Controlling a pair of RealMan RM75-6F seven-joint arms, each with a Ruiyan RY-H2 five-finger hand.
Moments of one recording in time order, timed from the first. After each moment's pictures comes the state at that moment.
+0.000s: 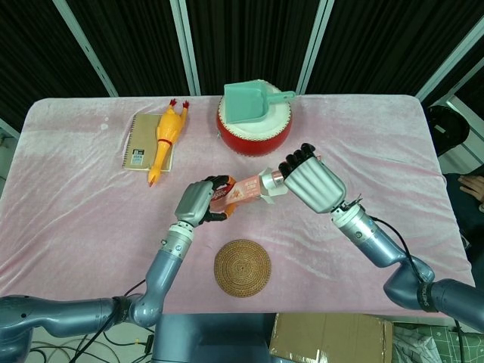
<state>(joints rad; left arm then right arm) -0.85 -1.79 -0.41 -1.57 0.89 1.09 0.28 0.82 -1.27 0.21 -1.42 -1.66 1.20 -0.68</state>
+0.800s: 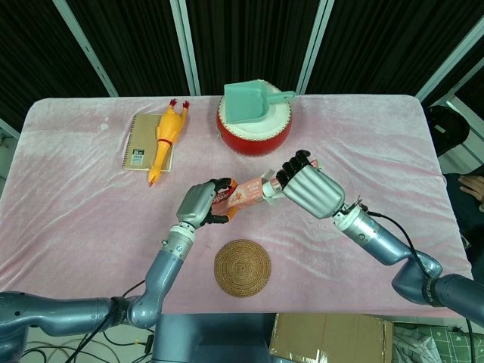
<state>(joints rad) -0.87 -1.75 -0.42 -1.65 0.79 1.08 0.33 0.84 -1.27 0.16 -1.32 -1.80 1.25 -0.59</state>
